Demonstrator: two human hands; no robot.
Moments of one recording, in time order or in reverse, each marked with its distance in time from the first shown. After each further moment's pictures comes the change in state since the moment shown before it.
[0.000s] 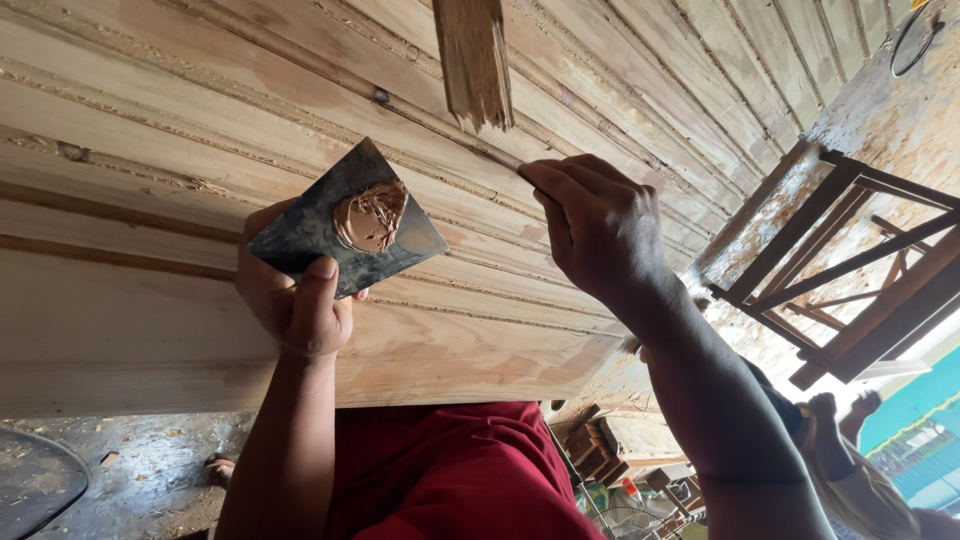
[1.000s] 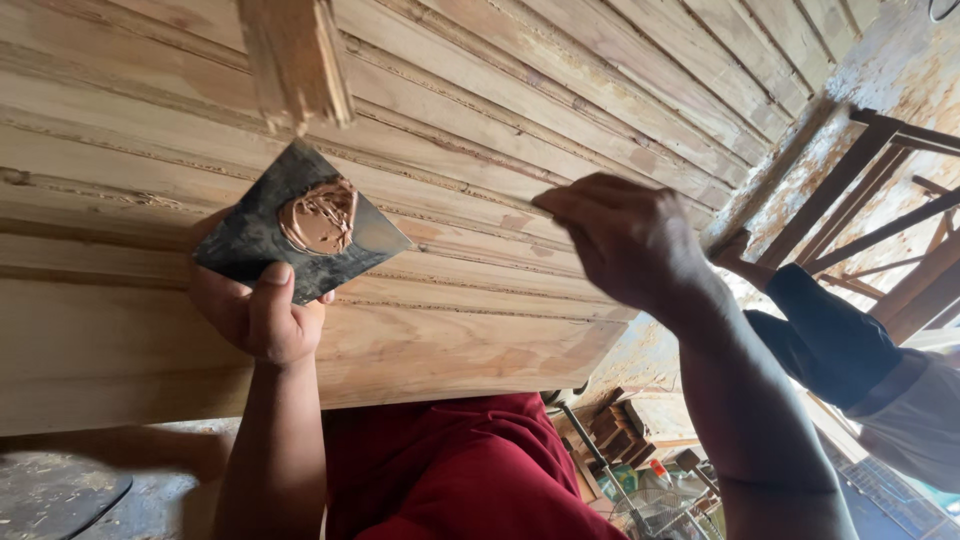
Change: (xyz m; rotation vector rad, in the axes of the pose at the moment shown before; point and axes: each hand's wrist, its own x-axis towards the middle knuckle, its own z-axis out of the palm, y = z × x) left_hand 0.002 -0.007 -0.002 0.109 0.038 0.089; right_hand -0.038 0.038 -0.023 0.085 -0.106 -0.070
